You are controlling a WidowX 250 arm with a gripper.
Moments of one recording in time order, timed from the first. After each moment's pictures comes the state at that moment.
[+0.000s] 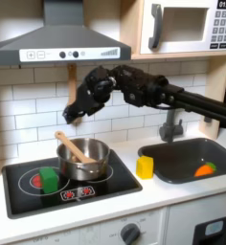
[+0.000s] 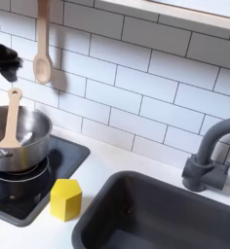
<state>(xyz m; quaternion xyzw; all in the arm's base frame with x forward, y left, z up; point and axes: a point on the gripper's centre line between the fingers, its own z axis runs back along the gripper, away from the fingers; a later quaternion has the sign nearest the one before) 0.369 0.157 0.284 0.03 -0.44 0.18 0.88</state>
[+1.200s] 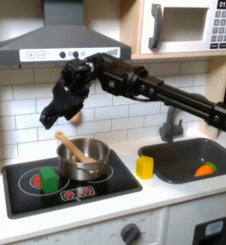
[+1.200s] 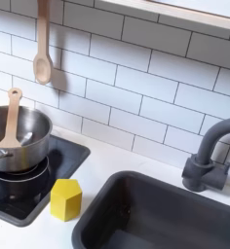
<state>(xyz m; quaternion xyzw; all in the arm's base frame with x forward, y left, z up) 0.356 0.202 0.286 0.06 -0.36 0.24 0.90</state>
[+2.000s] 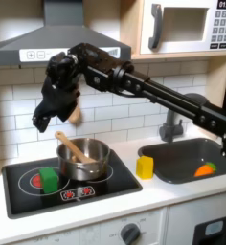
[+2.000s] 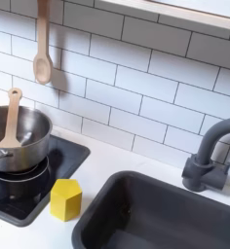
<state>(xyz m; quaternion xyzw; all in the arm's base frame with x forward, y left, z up) 0.337 0.219 0.292 0.02 -0.30 0.25 0.92</state>
